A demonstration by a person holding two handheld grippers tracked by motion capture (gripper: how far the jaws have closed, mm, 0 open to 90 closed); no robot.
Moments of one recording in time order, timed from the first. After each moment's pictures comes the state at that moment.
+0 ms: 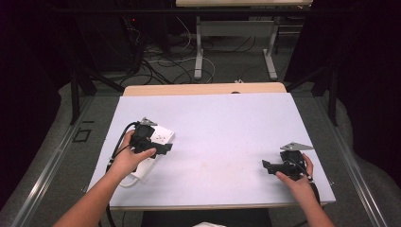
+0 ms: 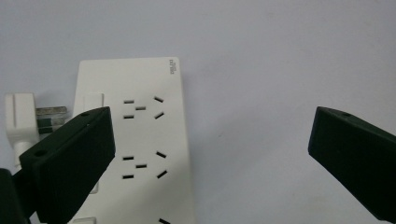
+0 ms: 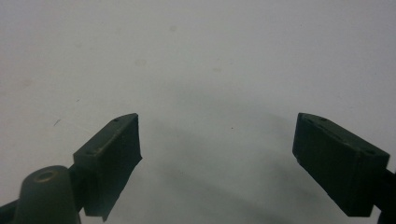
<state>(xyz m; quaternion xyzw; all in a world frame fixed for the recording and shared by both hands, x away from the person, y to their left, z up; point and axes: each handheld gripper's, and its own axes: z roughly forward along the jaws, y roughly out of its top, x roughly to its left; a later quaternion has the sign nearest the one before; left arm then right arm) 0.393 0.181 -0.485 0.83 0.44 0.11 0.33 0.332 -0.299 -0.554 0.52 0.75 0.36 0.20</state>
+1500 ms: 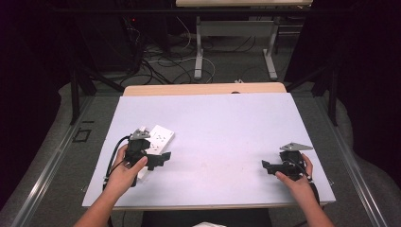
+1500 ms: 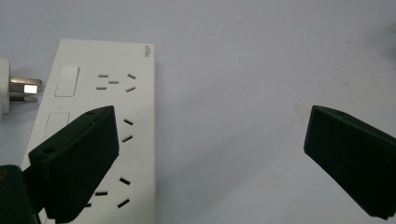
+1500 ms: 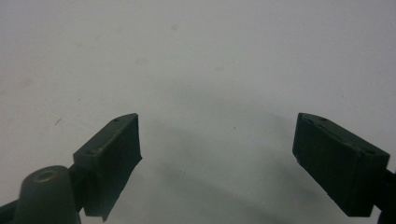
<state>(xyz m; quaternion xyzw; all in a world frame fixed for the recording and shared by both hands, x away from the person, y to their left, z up) 0.349 0.191 -0.496 0.79 0.45 0.11 0.39 0.332 -0.298 -0.555 0.52 0.75 0.36 0.19</state>
